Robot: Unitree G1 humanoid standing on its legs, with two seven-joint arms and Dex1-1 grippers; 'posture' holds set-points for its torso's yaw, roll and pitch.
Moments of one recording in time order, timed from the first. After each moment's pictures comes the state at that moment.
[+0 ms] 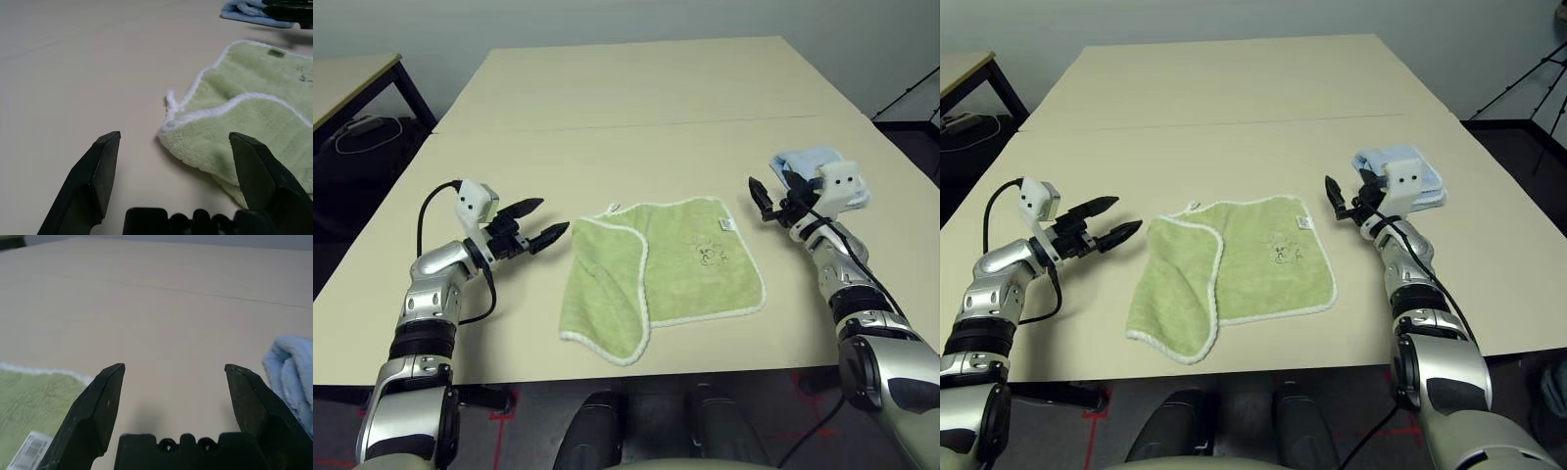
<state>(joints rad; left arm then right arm) -0.44 0.57 0.13 0.53 -0.31 -0.03 -1.10 -0.71 -0.40 -0.20 1.02 0.18 -0.31 0.70</state>
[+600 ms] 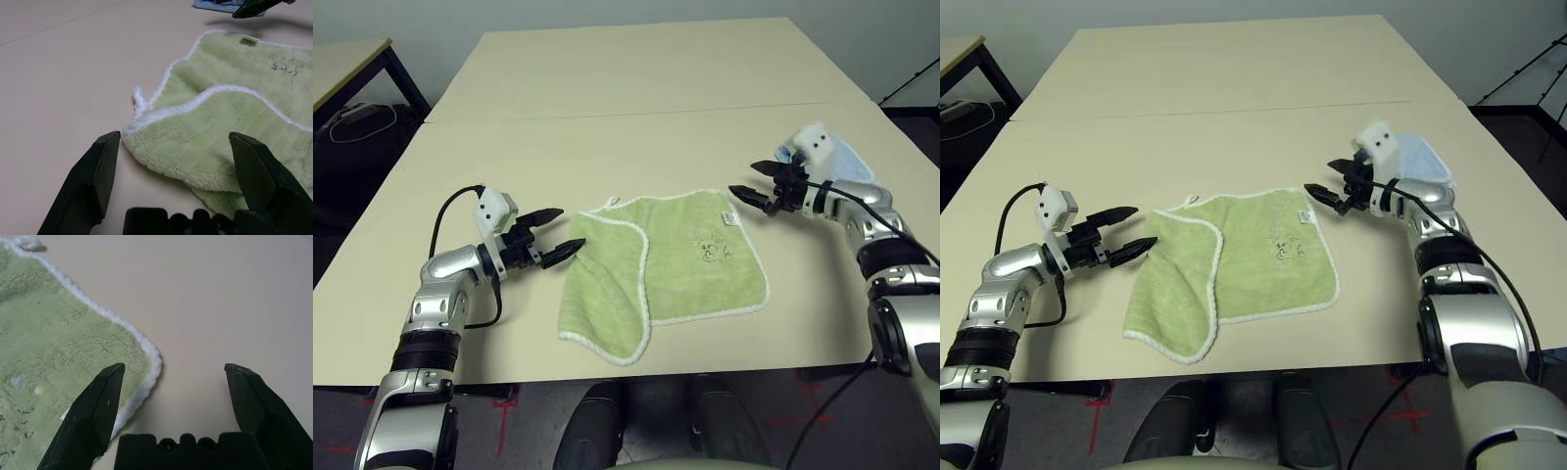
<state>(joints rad) -0.39 0.56 0.10 0.39 -0.32 0.01 -1.10 -1.02 -0.53 0.06 1.12 -0.02 0.03 0.99</state>
